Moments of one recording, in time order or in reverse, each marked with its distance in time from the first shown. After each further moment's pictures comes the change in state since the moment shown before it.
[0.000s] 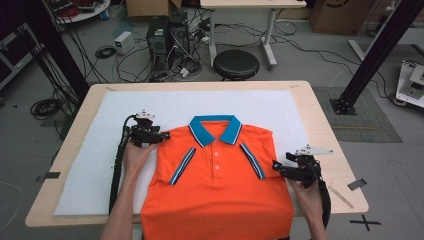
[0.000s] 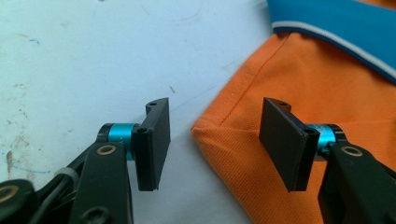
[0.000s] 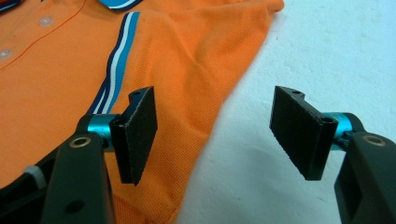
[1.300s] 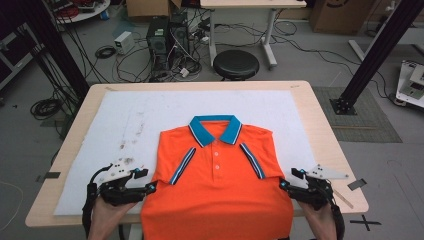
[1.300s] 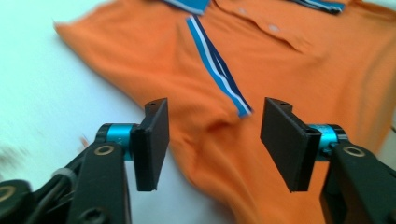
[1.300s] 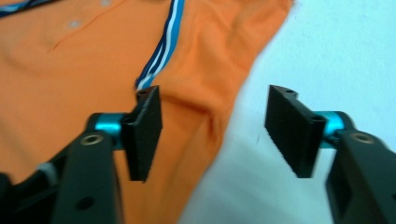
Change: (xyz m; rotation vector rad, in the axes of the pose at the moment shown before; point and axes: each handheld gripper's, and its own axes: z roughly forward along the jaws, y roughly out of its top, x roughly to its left) left arm -0.092 -0.093 -0.135 -0.172 -0.158 0.095; right arm 0.020 -0.036 -0.044 -0.067 0.036 -0.033
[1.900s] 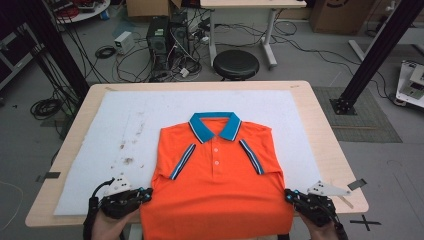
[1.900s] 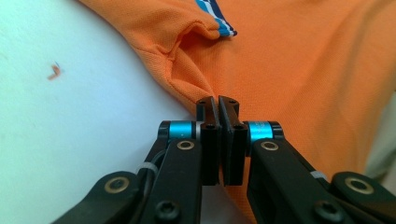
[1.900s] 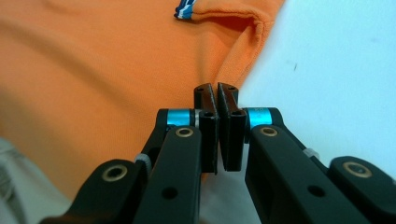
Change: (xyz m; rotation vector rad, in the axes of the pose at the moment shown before) left arm -0.018 -0.043 -0.006 0.117 0.002 -0.049; right arm 0.022 -0.035 -0.022 0.075 0.025 0.020
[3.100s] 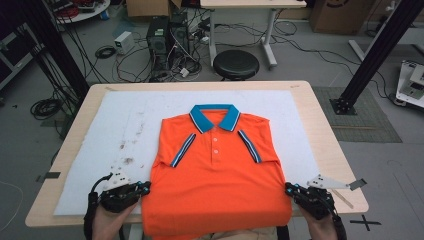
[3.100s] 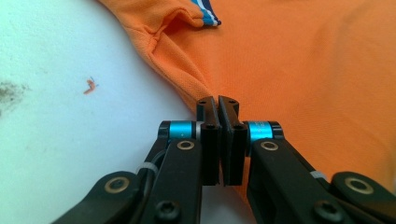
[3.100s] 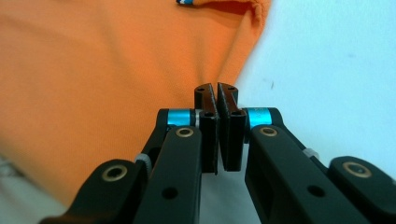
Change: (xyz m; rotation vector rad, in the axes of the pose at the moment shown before) left arm 0.013 0.006 0.002 -0.037 0.054 -0.007; right arm -0.011 0.010 0.009 -0.007 -0.032 0.022
